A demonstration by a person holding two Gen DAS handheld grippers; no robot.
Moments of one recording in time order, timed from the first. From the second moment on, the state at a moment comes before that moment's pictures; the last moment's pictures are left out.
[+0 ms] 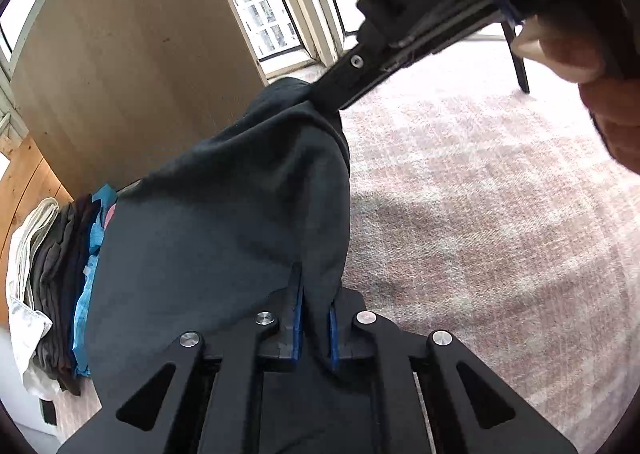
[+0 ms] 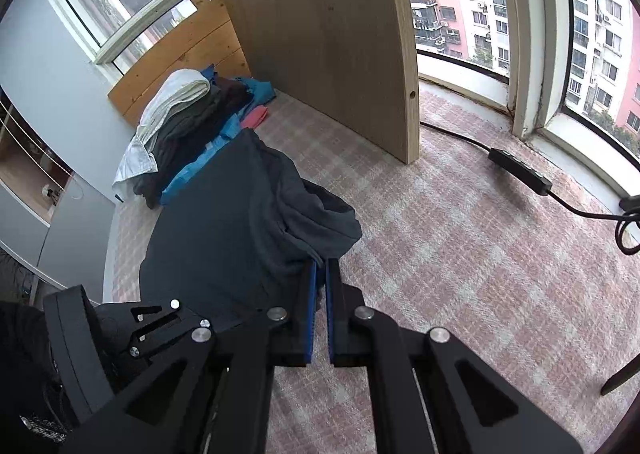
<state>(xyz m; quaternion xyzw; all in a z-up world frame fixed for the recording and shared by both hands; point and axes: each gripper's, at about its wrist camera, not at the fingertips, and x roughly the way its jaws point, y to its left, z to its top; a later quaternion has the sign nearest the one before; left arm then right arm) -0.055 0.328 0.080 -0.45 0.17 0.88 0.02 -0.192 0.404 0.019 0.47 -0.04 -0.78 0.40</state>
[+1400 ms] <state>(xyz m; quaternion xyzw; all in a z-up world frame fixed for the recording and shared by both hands) -0.070 0.198 0.118 -0.46 0.03 0.88 0.08 -0.159 0.348 0.058 0.38 0.07 -0.78 0.49</state>
